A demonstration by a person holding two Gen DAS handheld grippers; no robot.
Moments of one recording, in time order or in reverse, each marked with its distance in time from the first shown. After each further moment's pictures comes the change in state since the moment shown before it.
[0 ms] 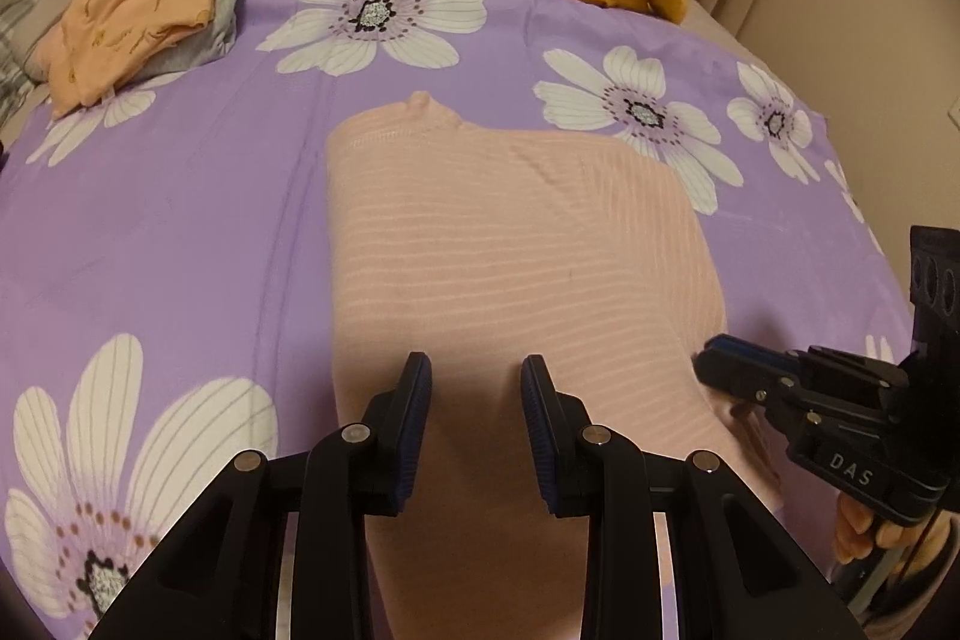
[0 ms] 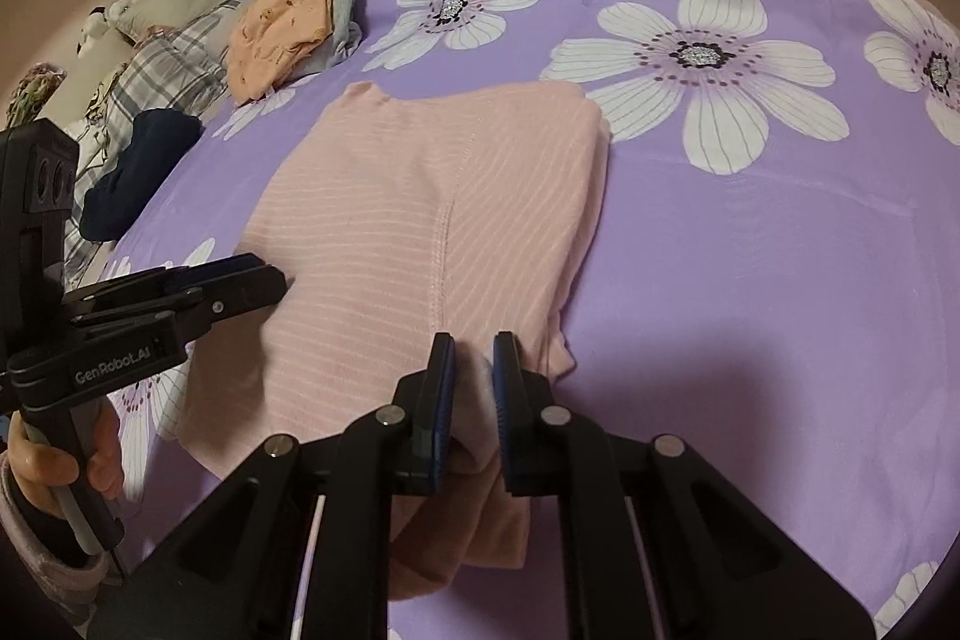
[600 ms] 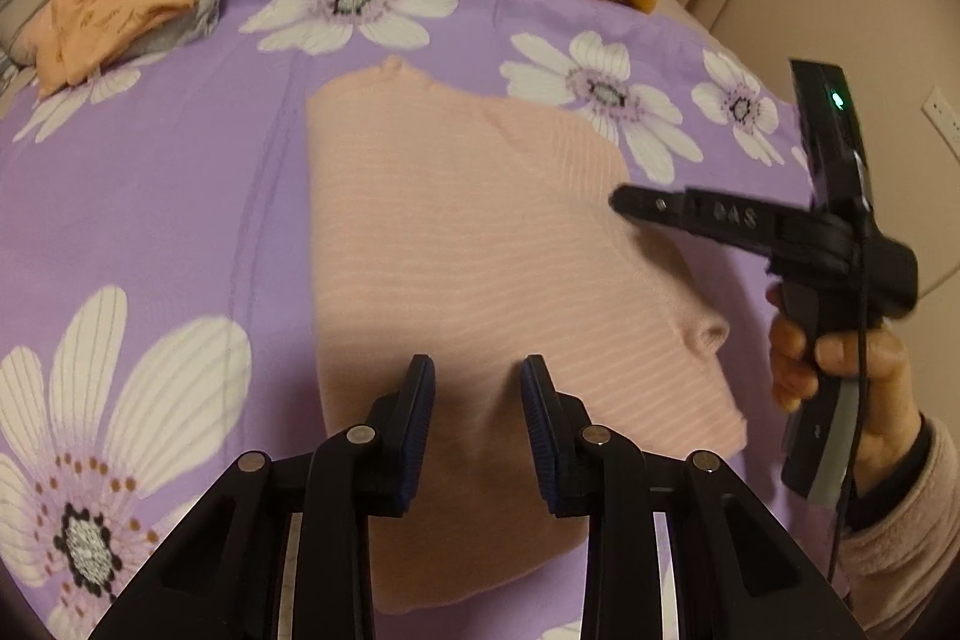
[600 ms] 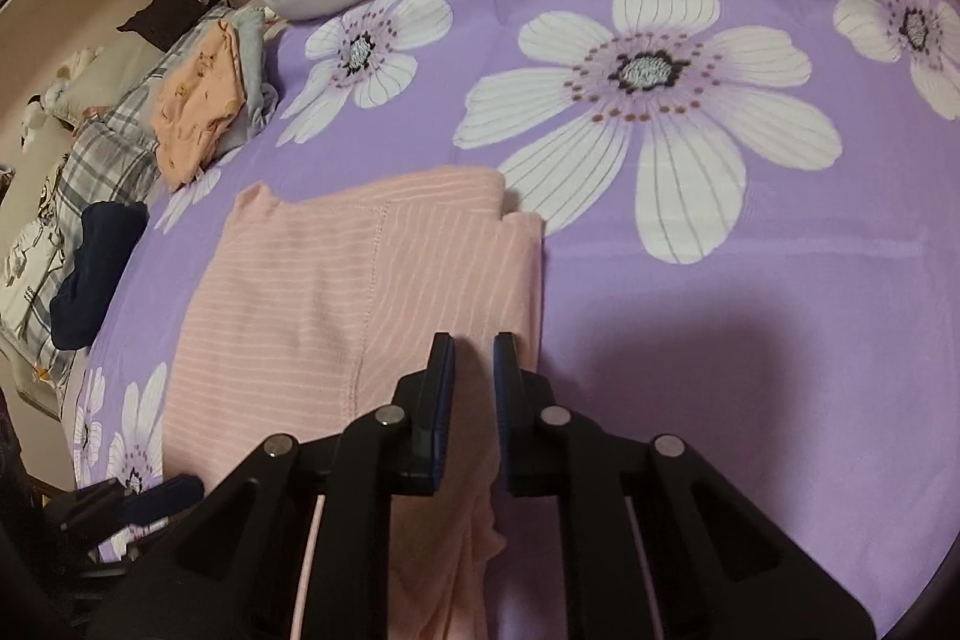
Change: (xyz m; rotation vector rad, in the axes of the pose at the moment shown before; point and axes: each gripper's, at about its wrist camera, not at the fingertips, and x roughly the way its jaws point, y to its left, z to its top) left arm -0.014 -0.005 -0.013 -0.002 0.012 -0.071; right arm 0.020 -0.025 0.052 0.153 -0.051 -0.038
